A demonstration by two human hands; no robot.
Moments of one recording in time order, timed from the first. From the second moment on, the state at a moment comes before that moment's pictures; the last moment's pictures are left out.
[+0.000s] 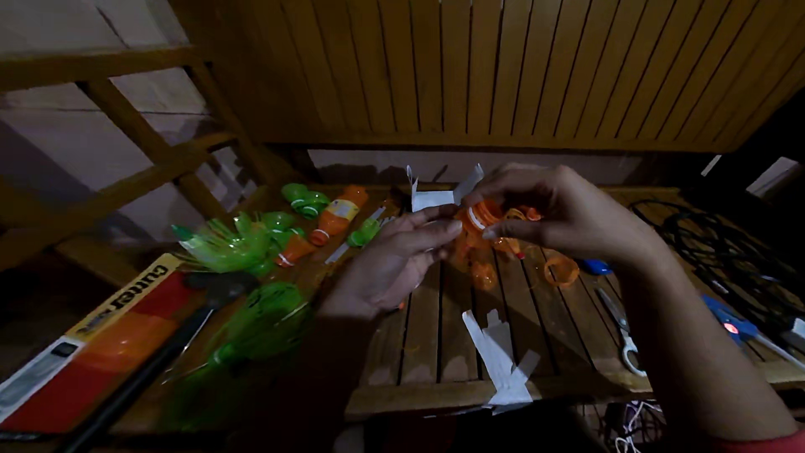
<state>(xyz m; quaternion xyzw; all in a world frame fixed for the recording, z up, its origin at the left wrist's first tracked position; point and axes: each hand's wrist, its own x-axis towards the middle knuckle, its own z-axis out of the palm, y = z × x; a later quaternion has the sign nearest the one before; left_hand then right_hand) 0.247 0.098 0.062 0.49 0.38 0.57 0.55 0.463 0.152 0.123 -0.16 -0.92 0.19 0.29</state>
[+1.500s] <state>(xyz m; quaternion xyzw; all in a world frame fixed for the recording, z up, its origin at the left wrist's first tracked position) 0.236 0.150 0.099 0.50 0.38 0.57 0.53 0.435 0.167 0.019 -0.32 -0.88 0.33 0.10</state>
